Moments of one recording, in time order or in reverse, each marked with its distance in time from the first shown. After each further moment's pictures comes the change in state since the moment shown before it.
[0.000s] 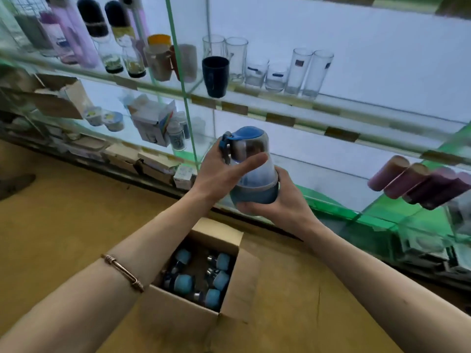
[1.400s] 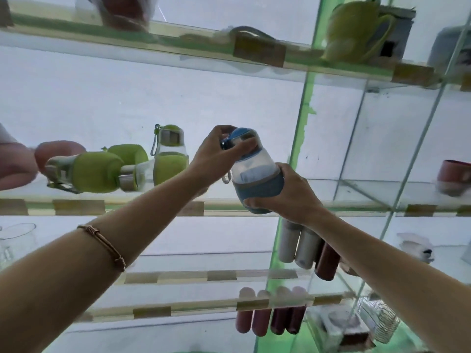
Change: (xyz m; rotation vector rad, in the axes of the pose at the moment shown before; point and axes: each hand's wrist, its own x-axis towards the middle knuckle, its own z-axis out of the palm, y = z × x) left_hand 0.213 0.320 0.384 -0.053 -0.298 0.508; right_hand 0.040 -0.063 -0.514 -0.414 0.654 -0.155
